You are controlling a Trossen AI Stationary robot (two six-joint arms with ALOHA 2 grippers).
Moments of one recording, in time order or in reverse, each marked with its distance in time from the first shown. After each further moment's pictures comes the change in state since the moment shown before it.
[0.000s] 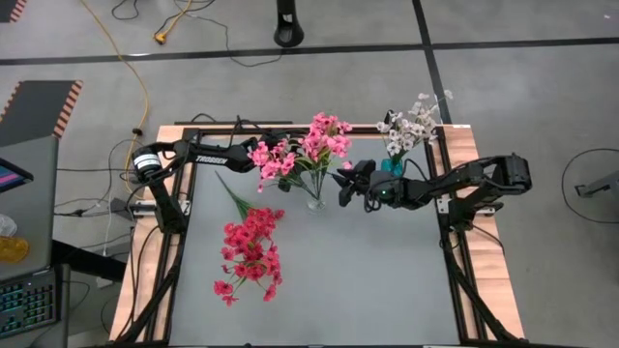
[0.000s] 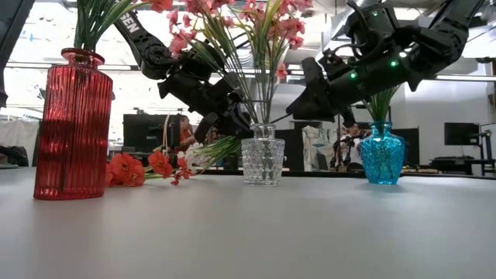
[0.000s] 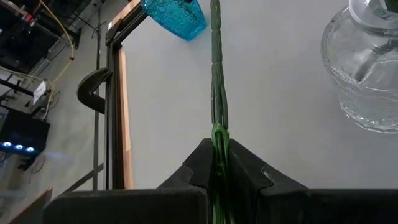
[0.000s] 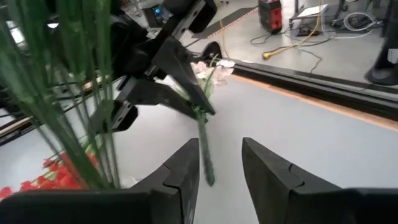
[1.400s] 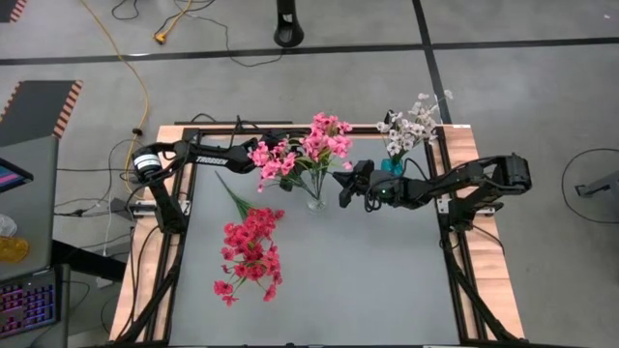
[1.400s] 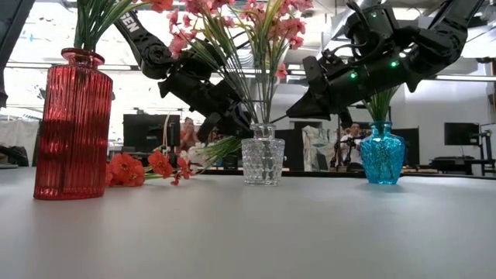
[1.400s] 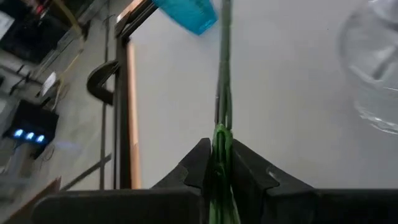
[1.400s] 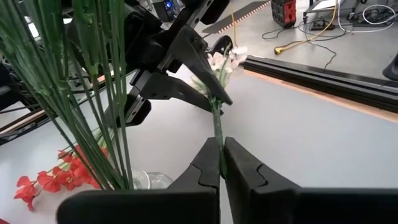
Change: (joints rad) left arm -0.005 0.000 0.000 0.019 -0.072 -0.038; right arm -0.005 0.000 0.000 0.001 -0.050 0.000
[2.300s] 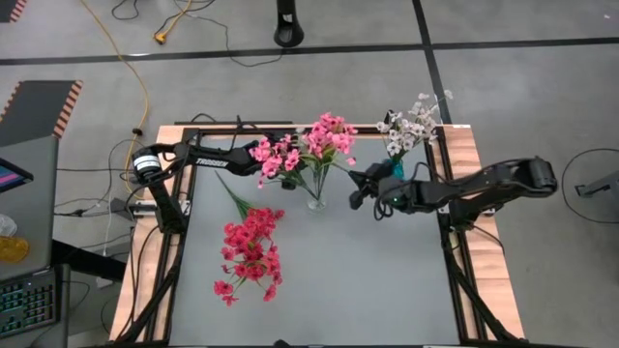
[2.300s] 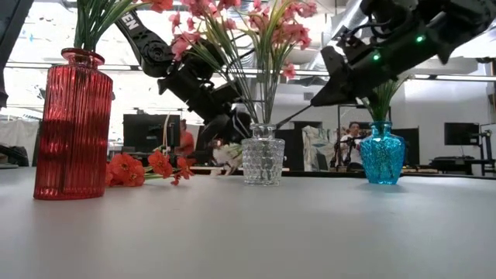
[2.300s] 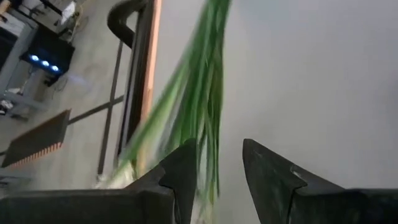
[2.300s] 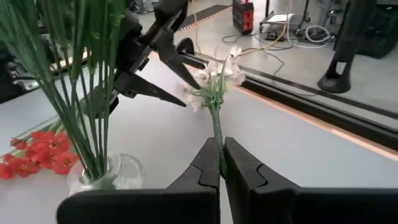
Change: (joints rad) left arm -0.033 -0.005 0.000 -0.057 -0.219 -0.186; right arm 0.107 -0.243 0.000 -0.370 0.280 -0.026
